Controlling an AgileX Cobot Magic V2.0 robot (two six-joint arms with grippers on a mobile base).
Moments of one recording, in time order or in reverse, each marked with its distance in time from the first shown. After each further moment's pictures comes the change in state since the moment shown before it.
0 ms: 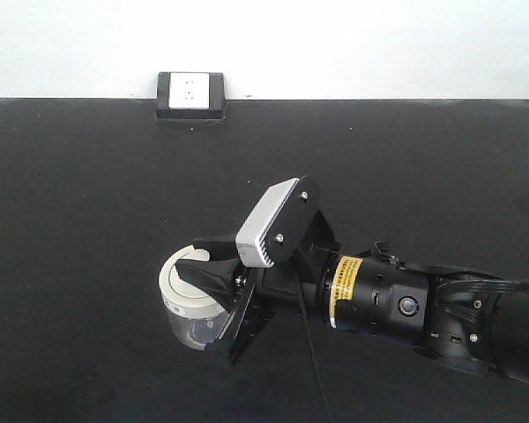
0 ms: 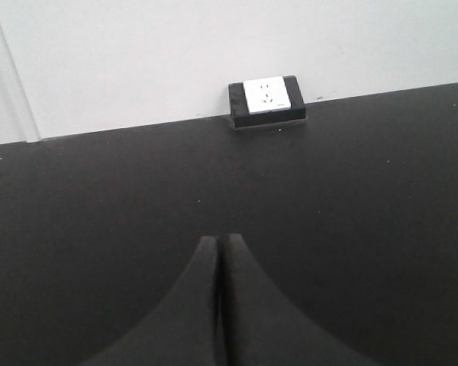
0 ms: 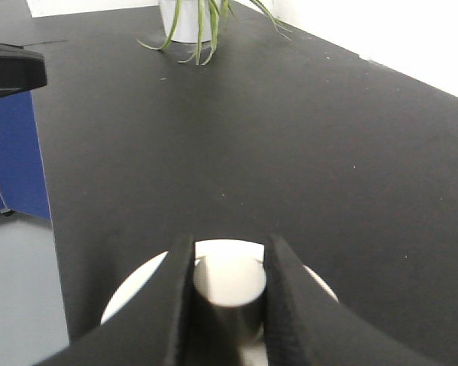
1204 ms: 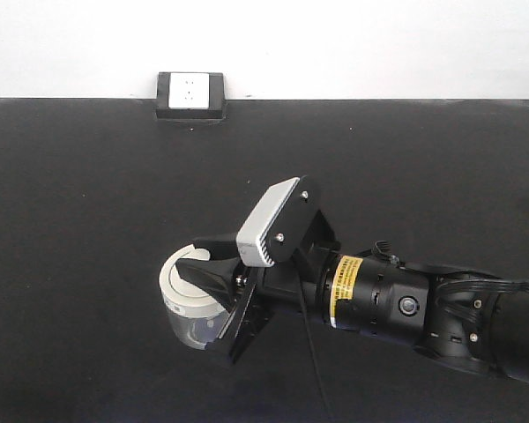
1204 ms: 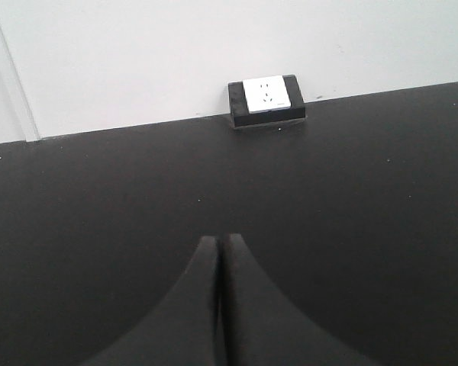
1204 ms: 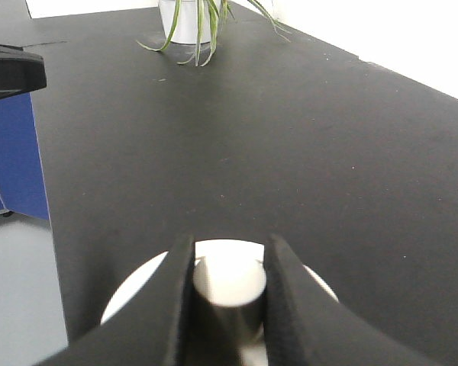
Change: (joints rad) left arm 0.000 0.000 0.000 0.000 0.002 0.000; right arm 0.000 0.000 0.000 0.000 0.000 0.000
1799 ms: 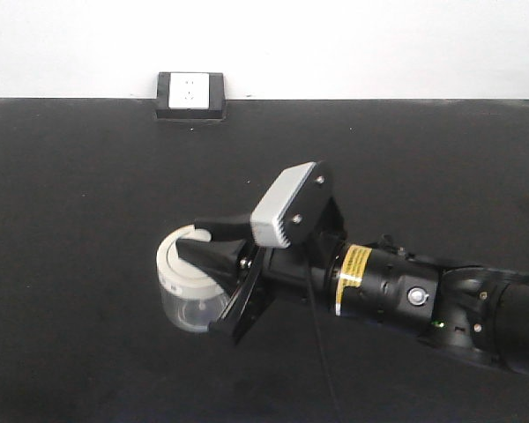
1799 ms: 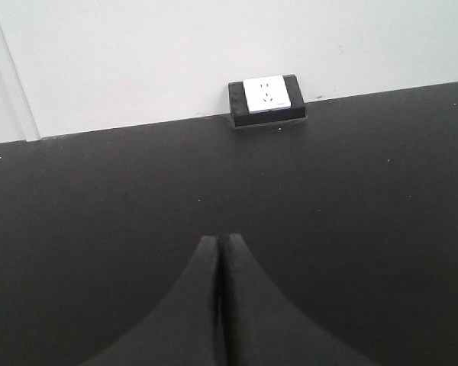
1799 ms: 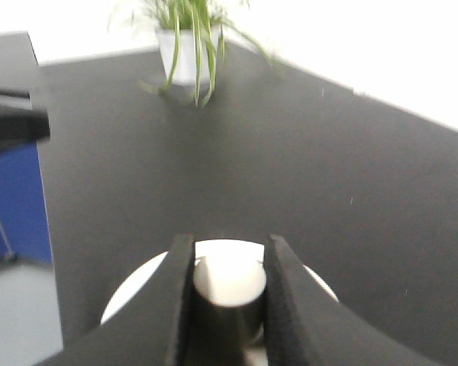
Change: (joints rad) left arm 0.000 0.000 0.000 0.000 0.000 0.000; right arm -0.037 0.000 0.000 0.060 -0.102 -0.016
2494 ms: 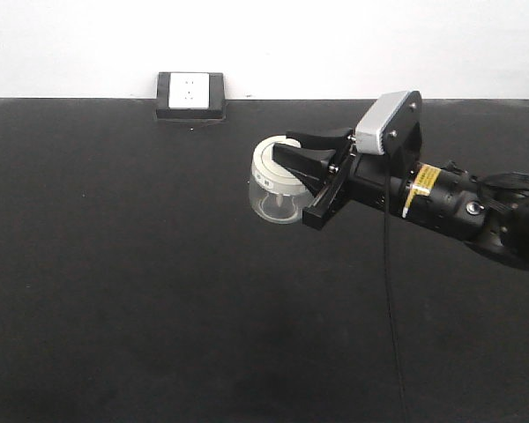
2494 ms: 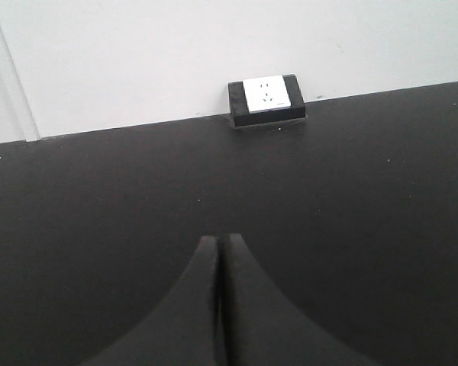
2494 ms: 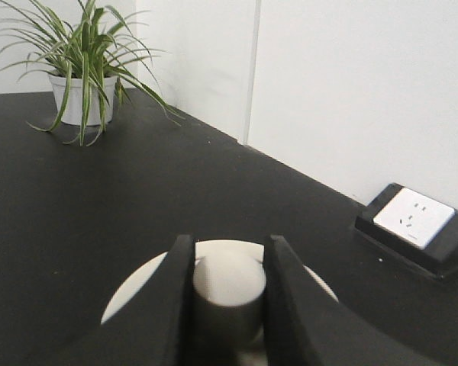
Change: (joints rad) left arm 0.000 0.000 0.000 0.000 0.000 0.000; right arm -0.424 0.209 -0.175 -0.208 -0.290 0.004
